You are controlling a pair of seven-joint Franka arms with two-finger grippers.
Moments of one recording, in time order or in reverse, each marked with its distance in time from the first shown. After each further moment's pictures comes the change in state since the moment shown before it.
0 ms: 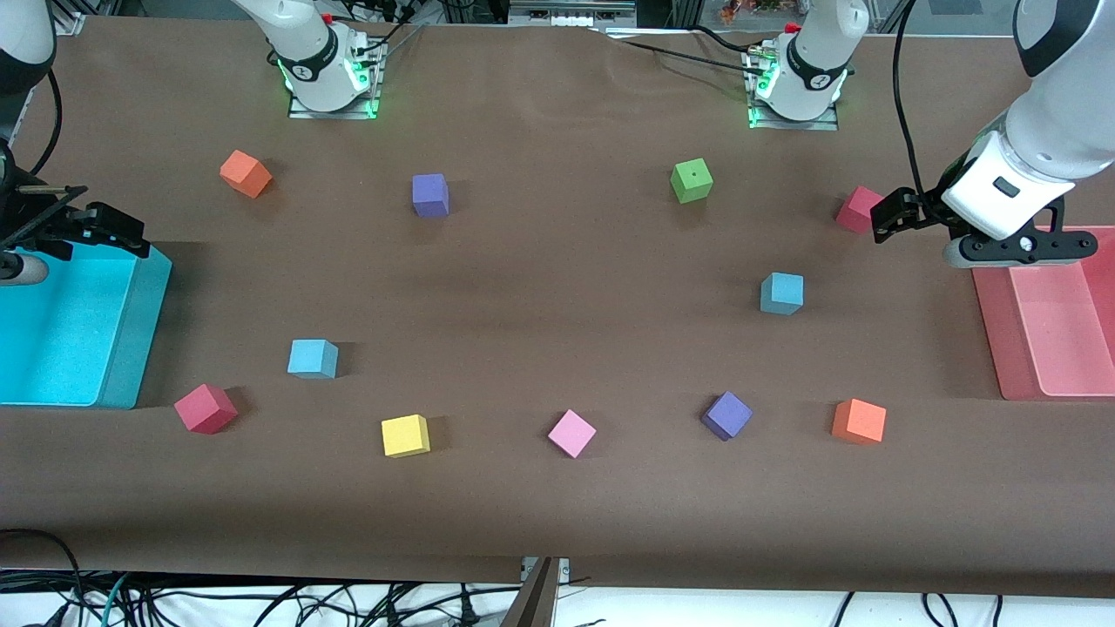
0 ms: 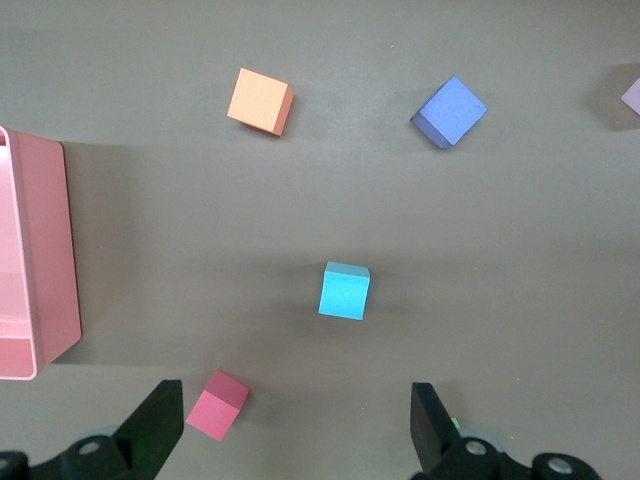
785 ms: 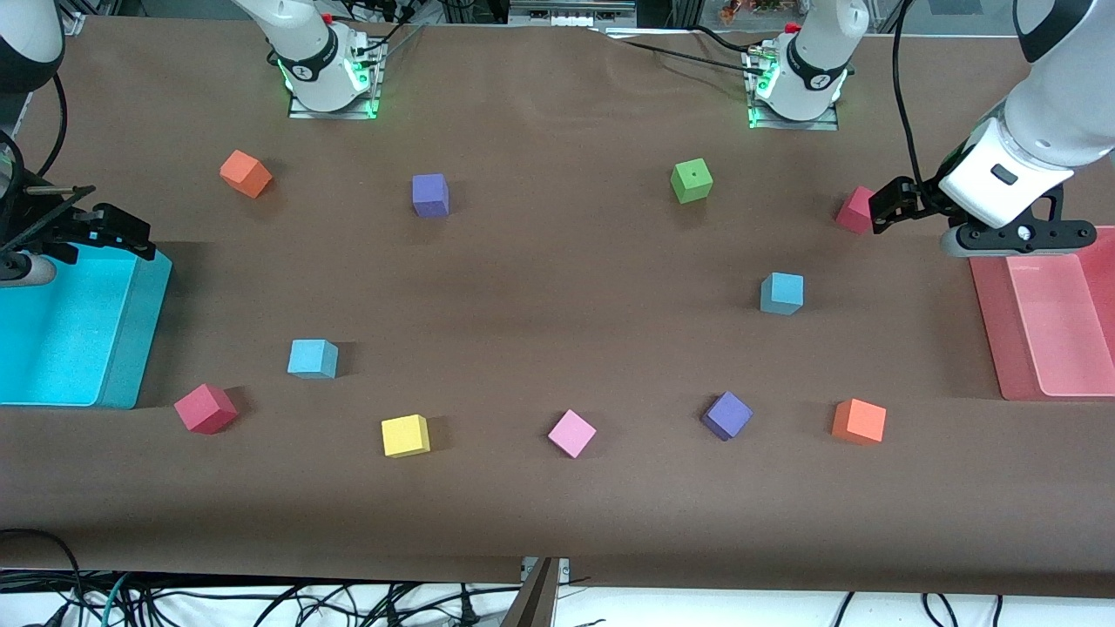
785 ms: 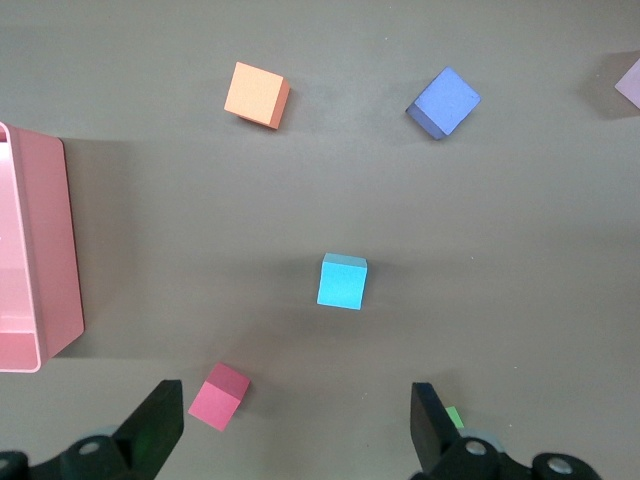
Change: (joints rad) left arm -0.003 -0.018 -0.008 0.003 0.000 -0.027 0.003; right arm 0.000 0.000 0.015 0.000 0.000 0.015 0.000
